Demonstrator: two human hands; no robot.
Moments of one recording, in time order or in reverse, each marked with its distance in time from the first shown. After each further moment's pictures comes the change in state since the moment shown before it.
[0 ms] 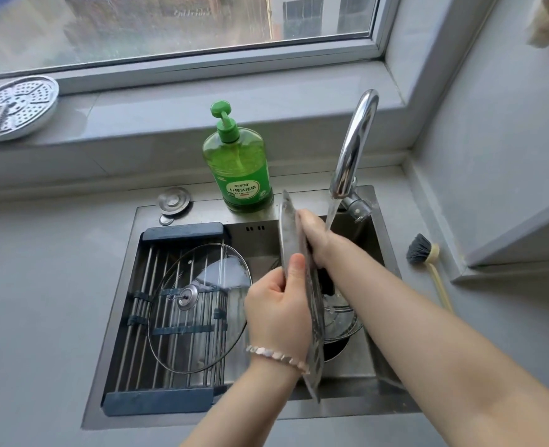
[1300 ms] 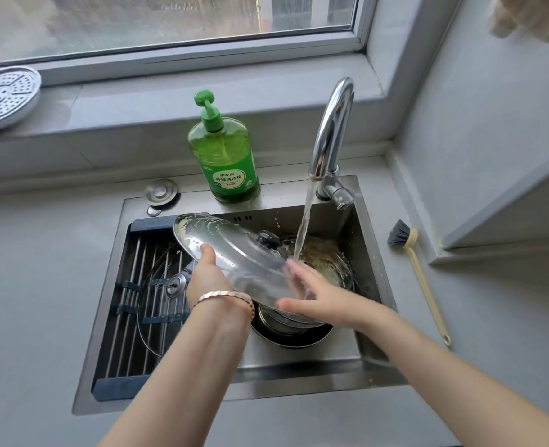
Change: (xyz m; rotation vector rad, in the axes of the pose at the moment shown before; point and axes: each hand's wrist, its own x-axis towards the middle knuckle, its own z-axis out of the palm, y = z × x) left_hand 0.036 -0.001 -0.025 -0.662 0.379 -0.877; right_hand -0.071 0.100 -0.051 -0.718 -0.384 -0.263
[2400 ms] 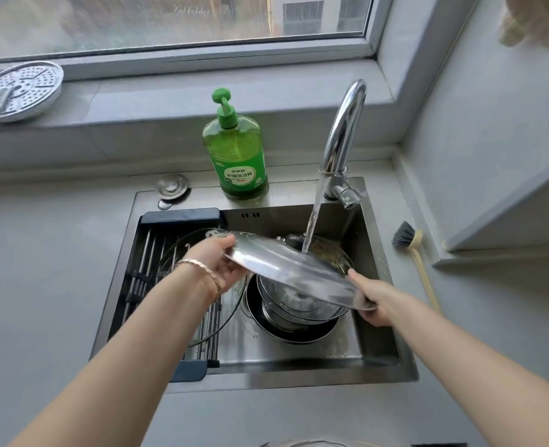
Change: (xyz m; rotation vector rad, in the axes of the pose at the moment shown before) left_hand 0.009 0.033 -0.009 0.355 -0.291 -0.127; right_hand 0.020 0.069 -0.024 0.996 0.469 0.642
